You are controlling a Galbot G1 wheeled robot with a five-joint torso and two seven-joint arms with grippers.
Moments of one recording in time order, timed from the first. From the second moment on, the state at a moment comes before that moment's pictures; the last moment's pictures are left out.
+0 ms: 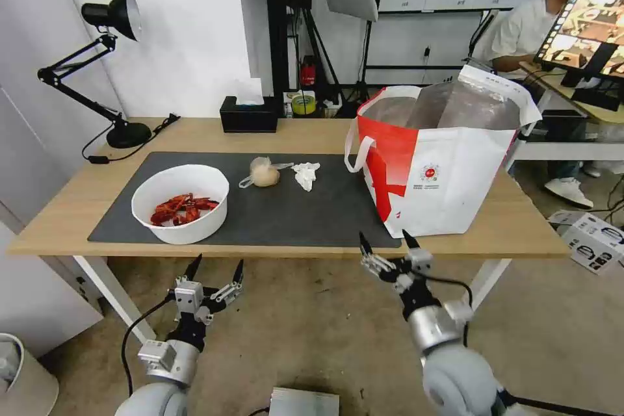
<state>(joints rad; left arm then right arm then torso) 1.60 -1.44 -0.62 -1.98 -0.21 -0.15 0.20 -1.44 1.08 0.18 2.06 0.41 0.13 0.27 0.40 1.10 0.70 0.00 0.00</state>
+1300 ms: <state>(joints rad) 1.60 -1.45 -0.64 -1.97 -0.21 -0.15 0.20 -0.37 1.32 -0.40 1.25 0.83 -0.09 0.52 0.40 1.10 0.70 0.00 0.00</state>
